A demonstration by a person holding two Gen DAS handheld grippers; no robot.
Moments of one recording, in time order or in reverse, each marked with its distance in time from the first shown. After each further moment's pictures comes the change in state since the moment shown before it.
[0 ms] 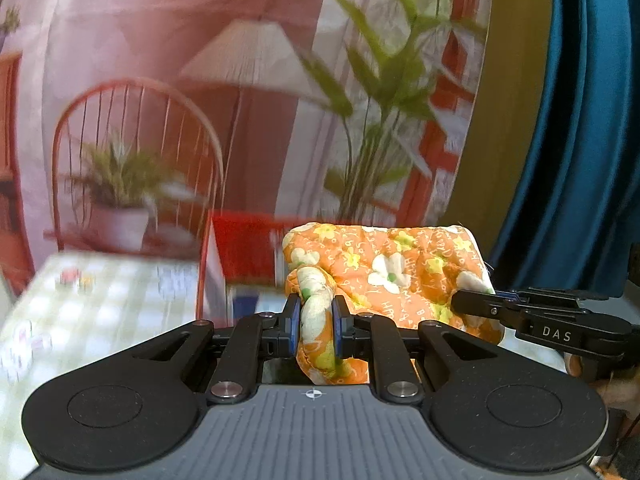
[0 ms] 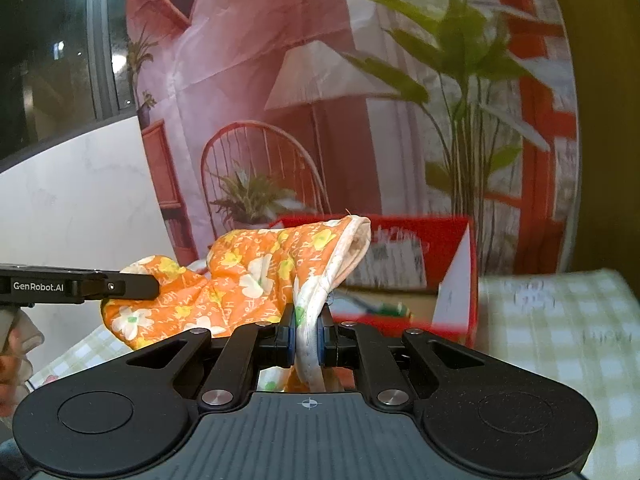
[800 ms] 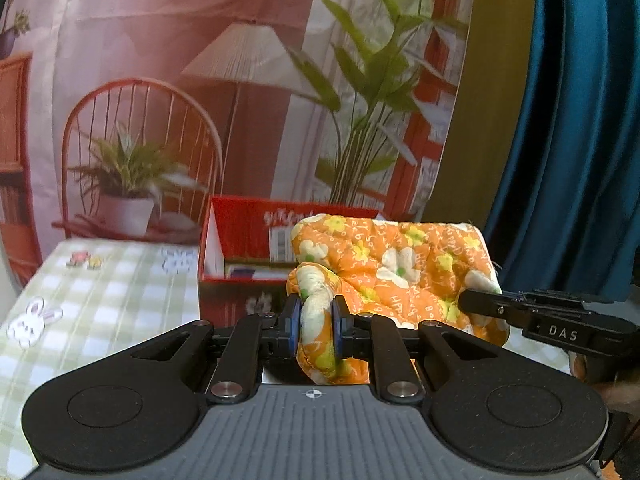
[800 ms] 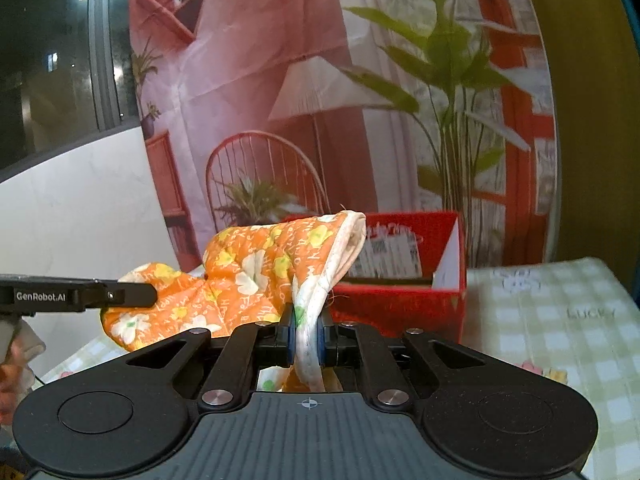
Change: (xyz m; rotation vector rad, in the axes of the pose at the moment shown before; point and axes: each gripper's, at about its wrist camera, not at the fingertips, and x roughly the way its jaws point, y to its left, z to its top) left arm -0.050 -0.022 -0.033 0.007 0.016 -0.005; right arm -0.049 0.019 -0.031 0.026 -0.039 -0.019
